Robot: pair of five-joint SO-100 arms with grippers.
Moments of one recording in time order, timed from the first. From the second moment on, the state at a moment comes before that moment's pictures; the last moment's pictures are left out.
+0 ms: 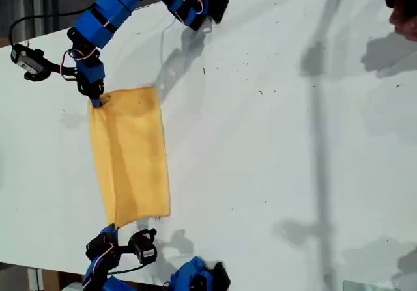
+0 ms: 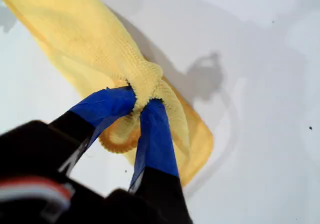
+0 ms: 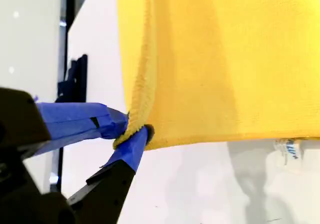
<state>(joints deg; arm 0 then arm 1) -60.9 117.2 98.8 69.5 -54.2 49.0 94.7 85.8 50.0 32.7</state>
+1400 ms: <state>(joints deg) -54.0 114.4 129.9 46.1 -57.0 49.6 70.2 80.5 64.2 38.6</state>
